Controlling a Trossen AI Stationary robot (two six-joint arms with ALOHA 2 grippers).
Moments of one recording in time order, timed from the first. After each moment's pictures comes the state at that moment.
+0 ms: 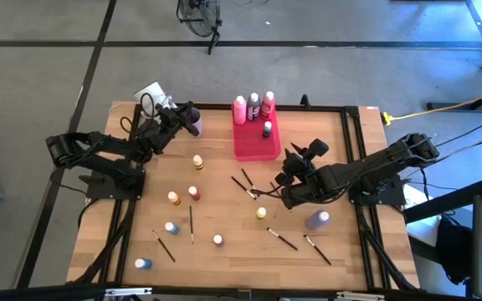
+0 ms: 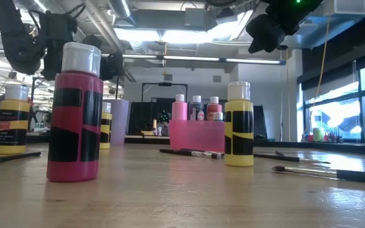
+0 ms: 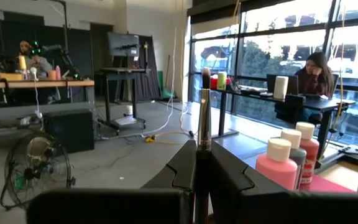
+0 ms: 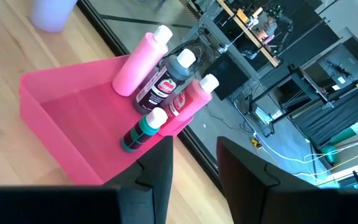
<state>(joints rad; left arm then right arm) 0.61 1.31 0.21 1.26 -0.41 -0.01 0.35 1.51 1.13 -0.98 1.23 0.67</state>
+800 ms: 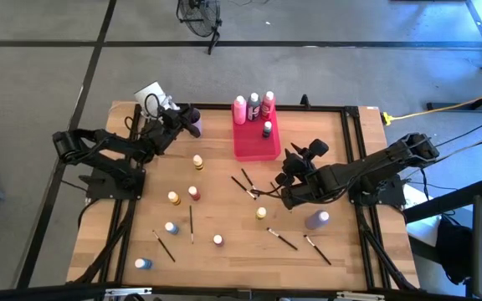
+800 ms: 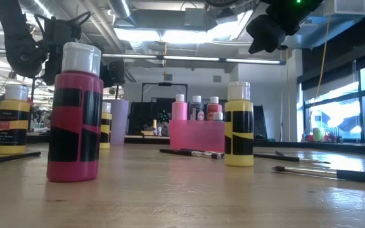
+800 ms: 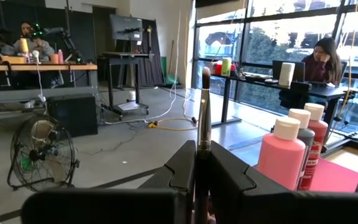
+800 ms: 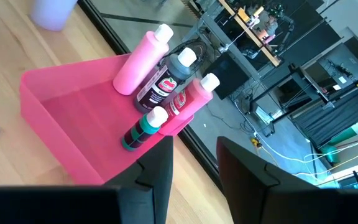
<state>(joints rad) 0.61 1.38 0.20 1.26 -0.43 -0.05 0.35 1.51 1.13 -0.99 1.23 0.67</state>
